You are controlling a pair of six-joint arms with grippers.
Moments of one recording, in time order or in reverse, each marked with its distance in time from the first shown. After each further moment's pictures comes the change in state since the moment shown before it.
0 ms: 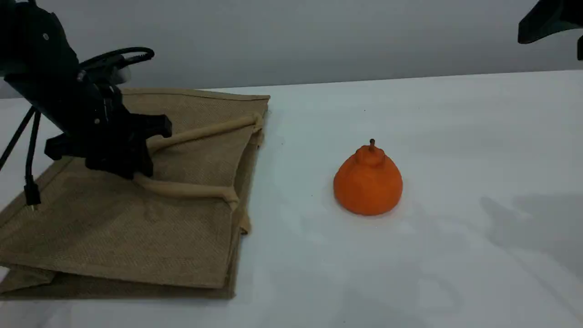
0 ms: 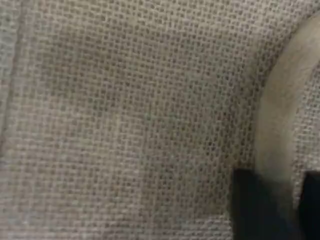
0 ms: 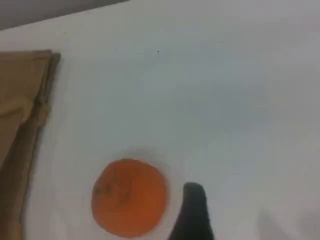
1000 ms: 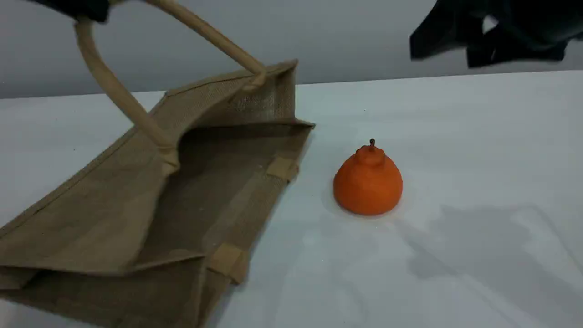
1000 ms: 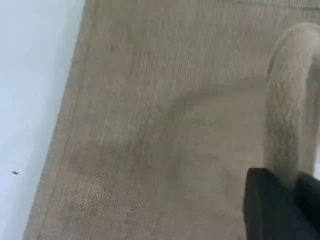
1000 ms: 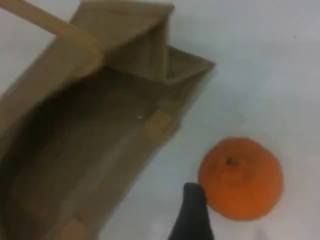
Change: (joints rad) left arm -0.110 -0.623 0.000 0.003 0.404 0.085; right arm 0.283 0.049 -0.001 0.412 -0.049 -0.421
